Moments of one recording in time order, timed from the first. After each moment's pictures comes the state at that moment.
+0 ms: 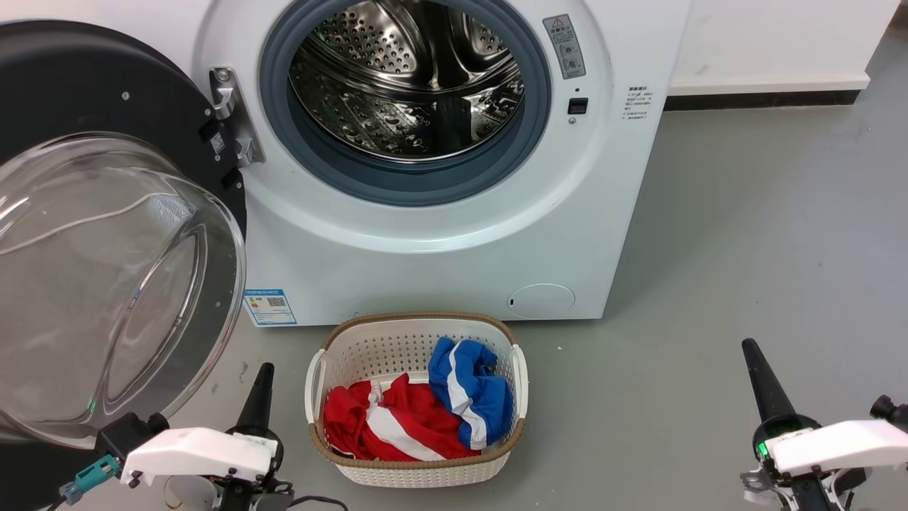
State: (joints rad) left arm -0.07 0.12 -0.02 0.25 -1.21 -0.04 0.01; right arm -0.04 -0.06 -0.08 0.19 1.11 0.13 0.05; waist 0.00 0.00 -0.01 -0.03
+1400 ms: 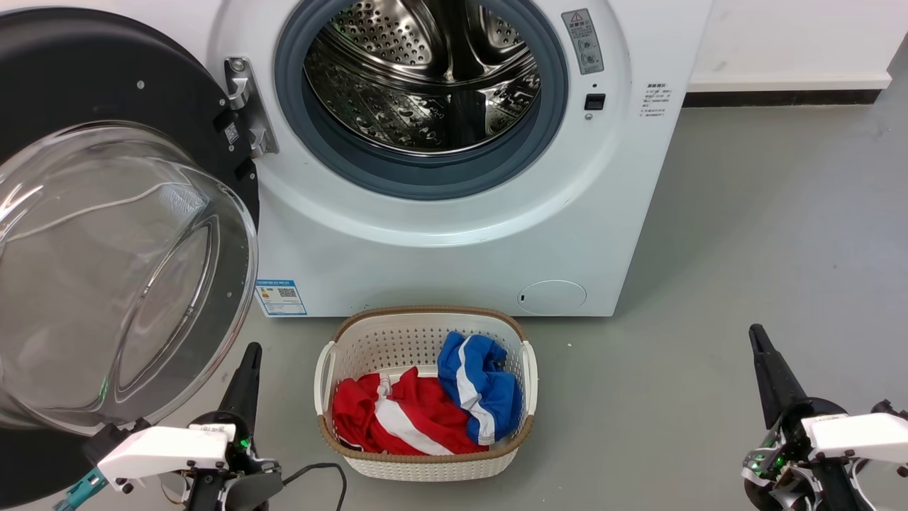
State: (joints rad) left arm -0.10 0.06 0.09 0.25 -1.52 -0.11 0.09; right arm -0.08 -0.05 -0.11 0.23 1.50 0.13 0.10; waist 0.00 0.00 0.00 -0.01
